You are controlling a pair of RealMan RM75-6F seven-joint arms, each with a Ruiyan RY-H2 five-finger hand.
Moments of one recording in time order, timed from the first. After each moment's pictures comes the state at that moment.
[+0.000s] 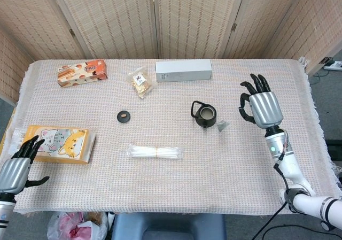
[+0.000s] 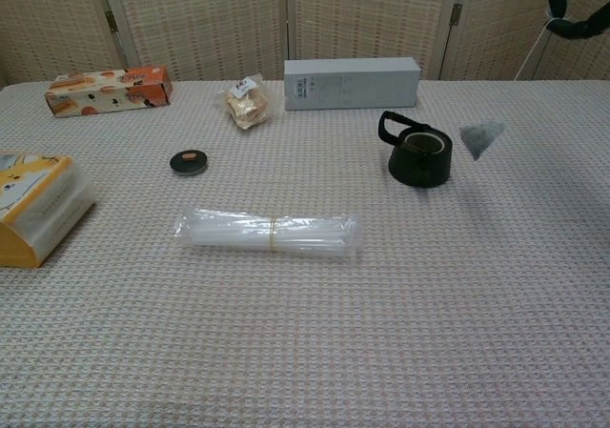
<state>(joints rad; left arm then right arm) -0.19 -1.09 -0.03 -1.58 1.42 1.31 -0.01 0.59 -1.27 0.32 -1.50 -1.25 1.14 -0.25</state>
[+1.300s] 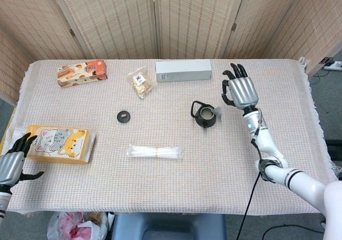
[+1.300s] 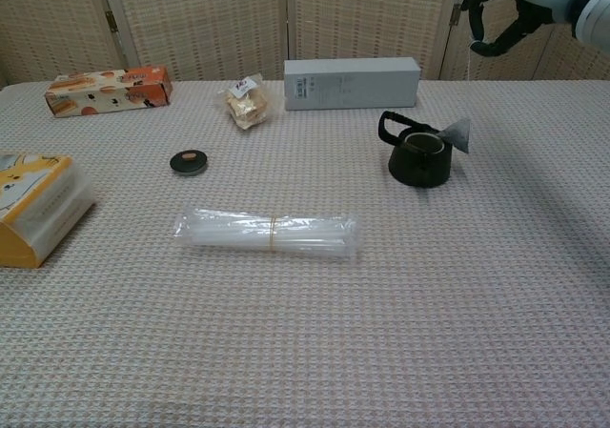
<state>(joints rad) -0.23 -1.09 -0.07 -1.52 1.29 1.18 -0.06 0.83 -1.52 0.33 -1.02 -1.19 0.92 -0.11</state>
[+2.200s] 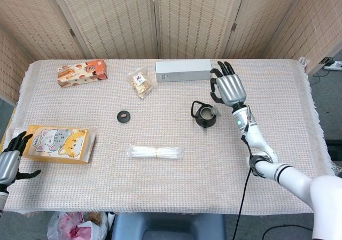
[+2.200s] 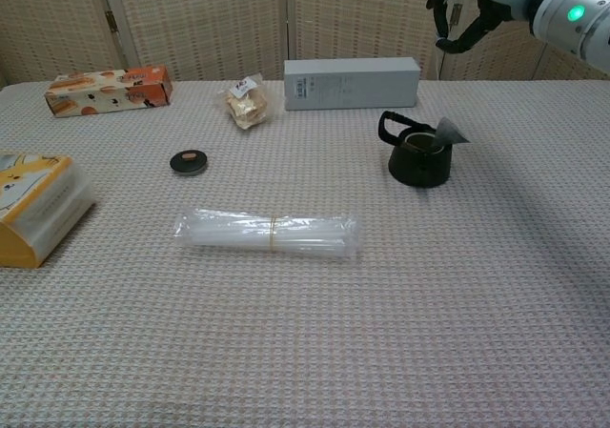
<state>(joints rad) -0.23 -1.08 -0.08 -1.52 1.28 1.19 -0.09 0.91 -1.57 0.33 -0.96 -1.21 0.90 -0.06</state>
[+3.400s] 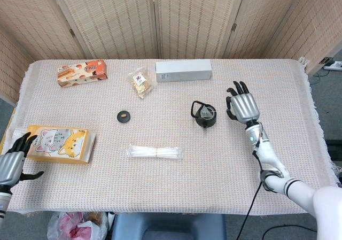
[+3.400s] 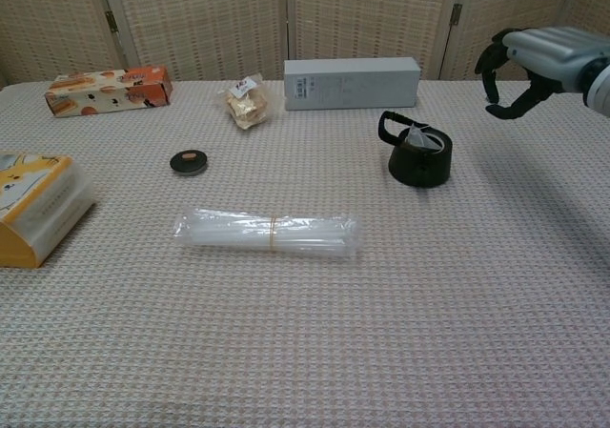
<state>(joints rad) -0.23 -1.09 -0.07 -1.53 1.30 1.19 -0.04 0.77 -1.61 0.20 -0.90 -1.23 0.95 -0.07</state>
